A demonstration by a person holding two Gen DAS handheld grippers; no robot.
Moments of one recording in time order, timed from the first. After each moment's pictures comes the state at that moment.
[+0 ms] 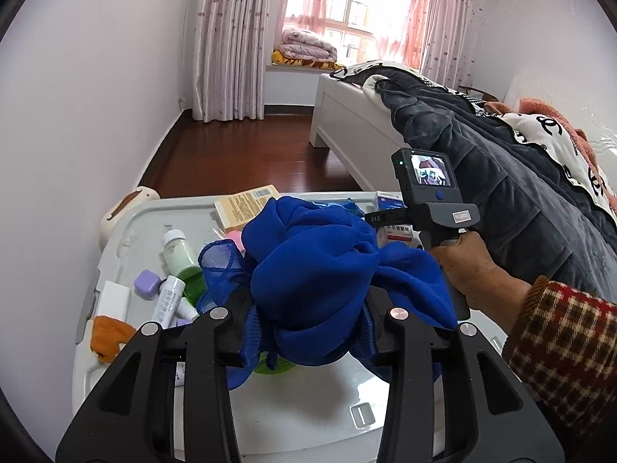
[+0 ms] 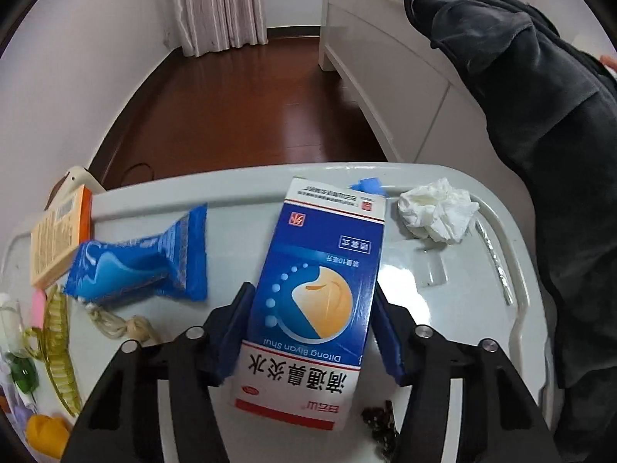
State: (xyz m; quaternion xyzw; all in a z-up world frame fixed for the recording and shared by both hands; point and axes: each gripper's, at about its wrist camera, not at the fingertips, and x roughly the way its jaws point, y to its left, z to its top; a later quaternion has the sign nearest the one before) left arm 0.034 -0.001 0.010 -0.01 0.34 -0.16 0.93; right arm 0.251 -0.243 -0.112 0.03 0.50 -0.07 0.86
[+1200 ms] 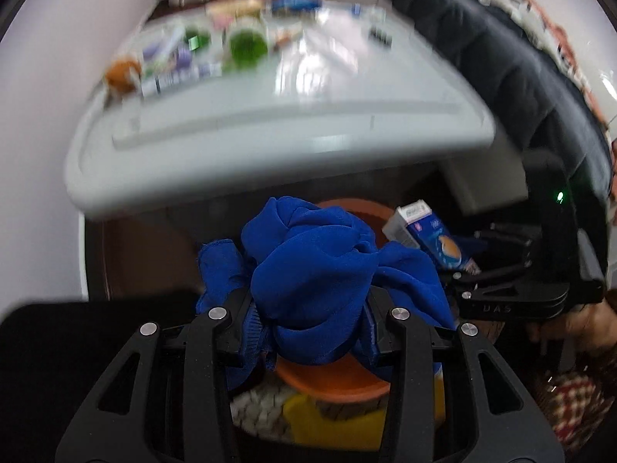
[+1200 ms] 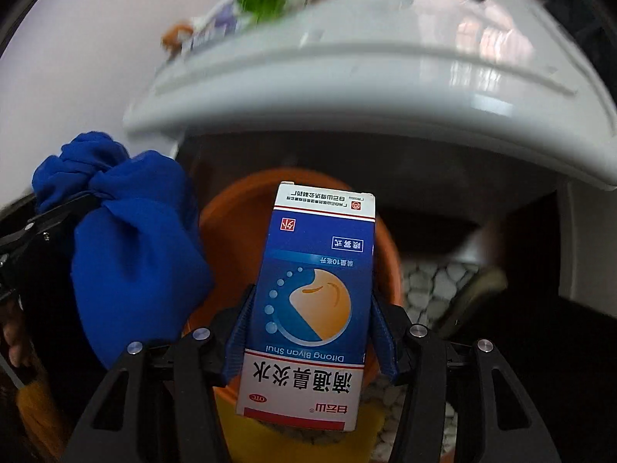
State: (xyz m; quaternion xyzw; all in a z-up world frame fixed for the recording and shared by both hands) left arm -0.180 0.039 -0.079 0.04 0.56 -0.19 0.80; right arm -0.177 -0.159 -0.158 0.05 0.62 0.19 0.76
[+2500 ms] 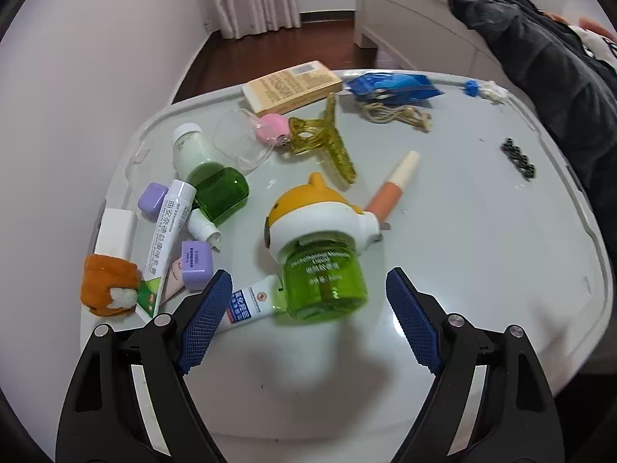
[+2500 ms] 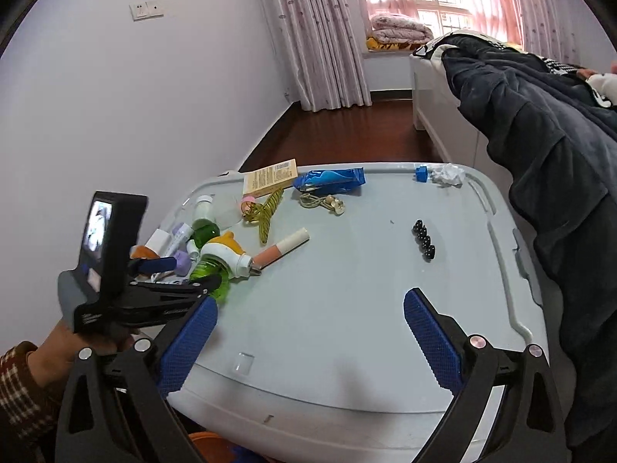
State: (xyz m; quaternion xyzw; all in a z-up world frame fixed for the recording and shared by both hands) left arm 0.071 -0.013 -0.085 0.08 0.49 -0.06 0.87; right arm -0.011 -0.234 -0.021 0.07 0.38 0.13 0.91
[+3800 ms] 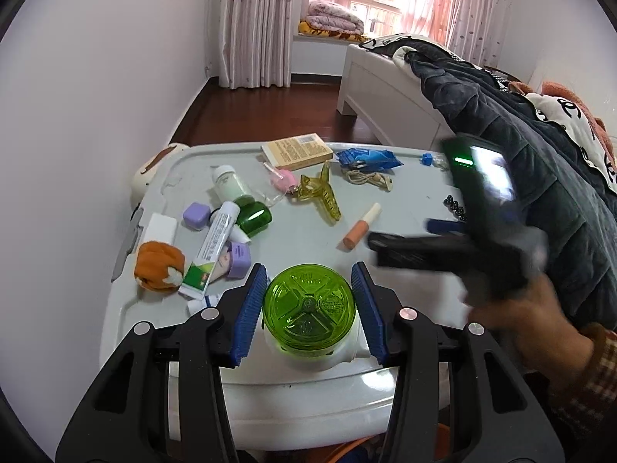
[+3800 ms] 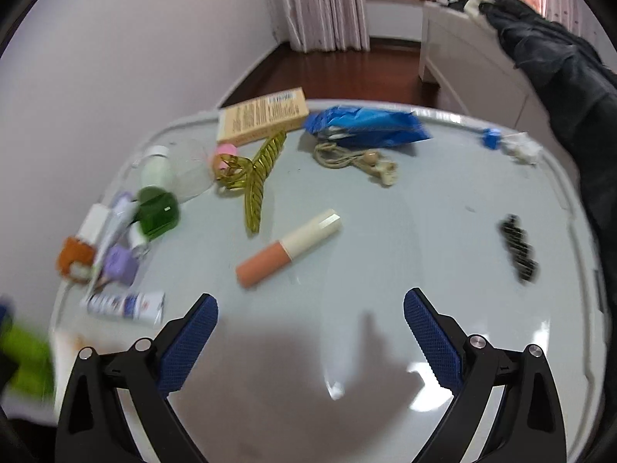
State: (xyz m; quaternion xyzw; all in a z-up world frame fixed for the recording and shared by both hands) left arm -0.013 0.042 -0.016 -0.01 0.39 -0.12 0.91; right arm 0.126 -0.124 -0.104 0.03 0.50 0.08 0.86
